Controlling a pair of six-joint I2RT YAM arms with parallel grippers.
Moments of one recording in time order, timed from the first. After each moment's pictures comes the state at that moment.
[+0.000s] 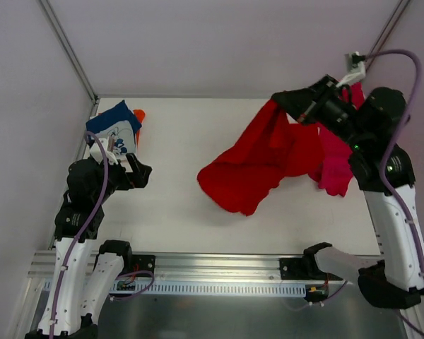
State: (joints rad) left arm -0.06 0.58 0.83 -0.63 0.23 -0.27; right arm 0.32 1.06 1.62 -0.48 -0.36 0.73
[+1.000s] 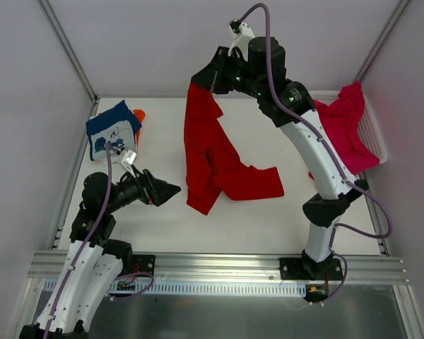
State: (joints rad) left arm -0.15 0.47 0.58 -0.31 0.68 -0.59; right arm 0.70 1.83 2.33 -0.69 -0.24 0.58
